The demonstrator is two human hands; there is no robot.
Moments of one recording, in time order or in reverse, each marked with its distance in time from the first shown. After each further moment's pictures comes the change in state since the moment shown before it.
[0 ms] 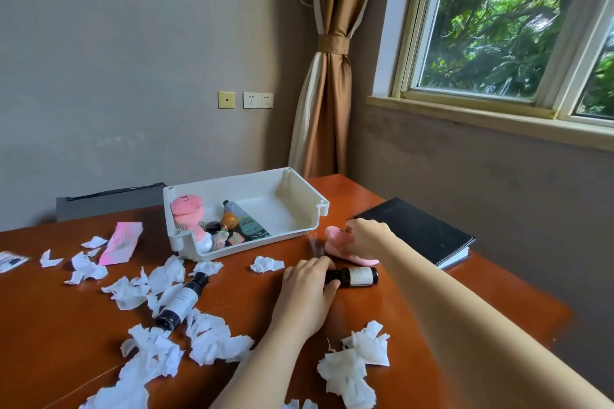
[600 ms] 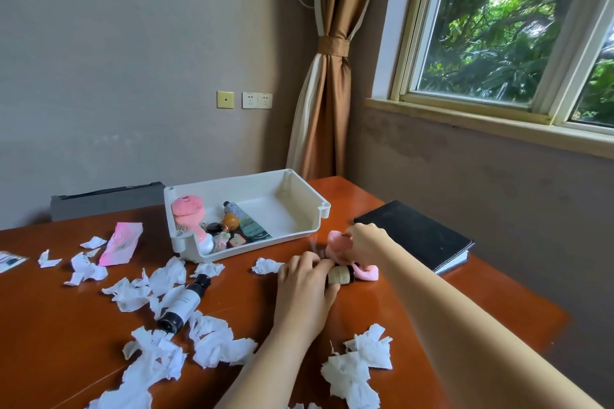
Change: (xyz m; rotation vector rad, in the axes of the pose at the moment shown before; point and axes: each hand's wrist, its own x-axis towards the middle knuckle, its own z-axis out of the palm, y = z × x) left_hand -0.001 -0.006 0.005 0.158 0.116 0.043; right_hand -0.009 -0.008 -0.008 0.184 -0.148 0.138
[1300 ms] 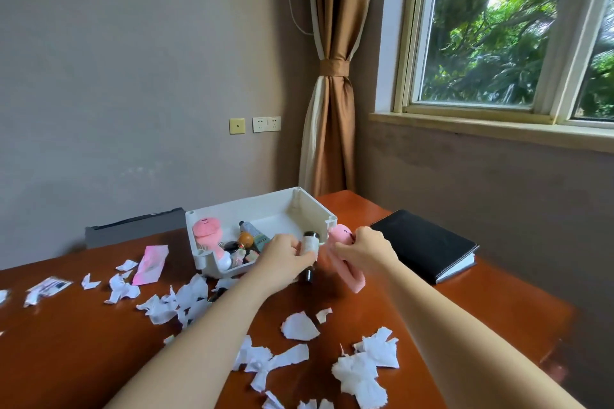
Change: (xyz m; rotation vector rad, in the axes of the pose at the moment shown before) left_hand 0.036 -0.024 -0.083 -0.390 -0.155 -0.265; right_hand -0.031 -0.006 0.004 0.283 0.223 -0.120
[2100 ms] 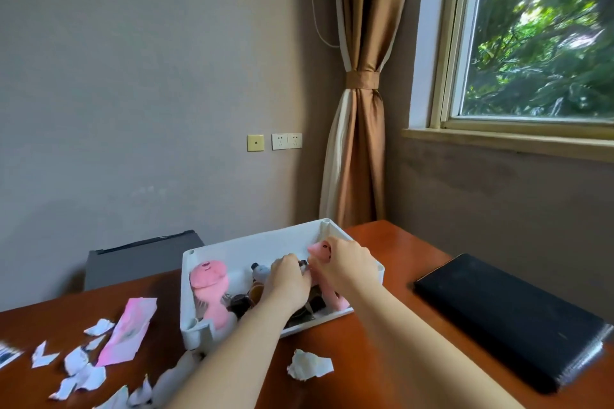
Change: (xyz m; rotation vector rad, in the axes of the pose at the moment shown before) left_hand 0.135 -0.062 0.010 0.294 0.206 -0.182; right_hand 0.111 -0.074 0.070 -0.101 0.106 -0.222
